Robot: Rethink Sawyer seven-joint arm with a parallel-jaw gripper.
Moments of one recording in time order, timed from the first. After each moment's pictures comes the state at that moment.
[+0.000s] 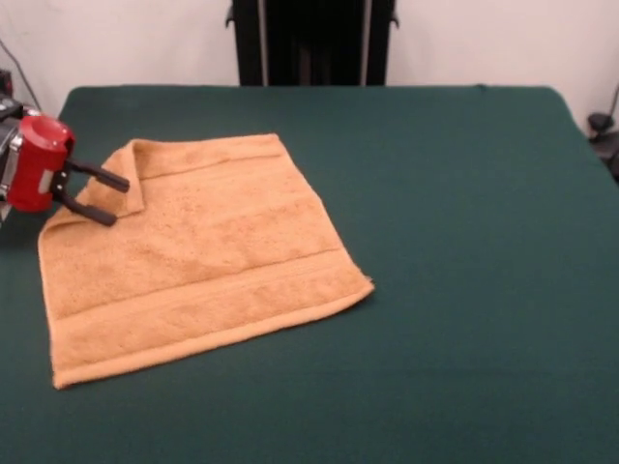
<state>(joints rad) -1.20 0.01 0.60 1.18 0.06 1.28 0.86</state>
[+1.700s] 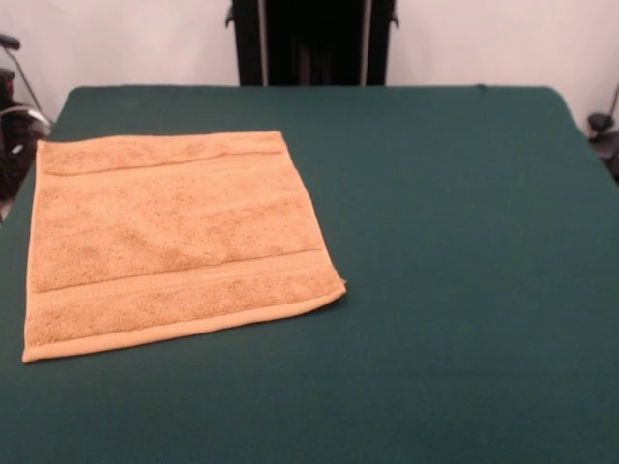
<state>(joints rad) -1.34 -0.11 0.41 1.02 -0.13 1.77 0.86</state>
